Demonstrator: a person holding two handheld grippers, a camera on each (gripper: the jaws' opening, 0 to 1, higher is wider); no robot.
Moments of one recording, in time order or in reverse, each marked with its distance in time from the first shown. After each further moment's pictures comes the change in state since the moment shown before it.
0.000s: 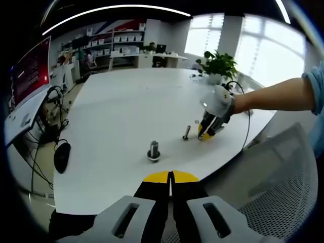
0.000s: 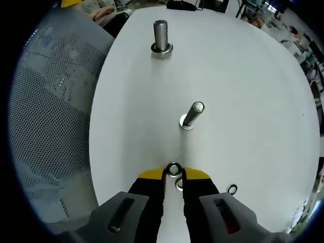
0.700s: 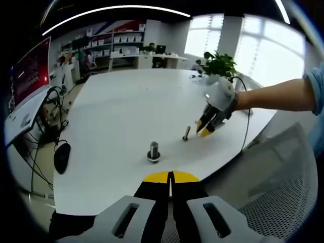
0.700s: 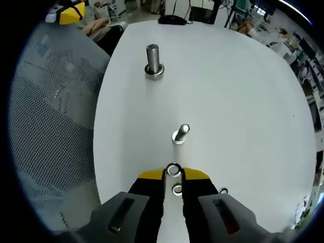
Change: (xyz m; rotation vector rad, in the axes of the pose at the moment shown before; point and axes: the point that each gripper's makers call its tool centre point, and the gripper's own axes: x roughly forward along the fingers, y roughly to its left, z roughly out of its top) left arm 0.000 0.000 0.001 0.001 -0.006 -0.002; right arm -0.024 -0.007 0.024 0.032 -0.095 -0.047
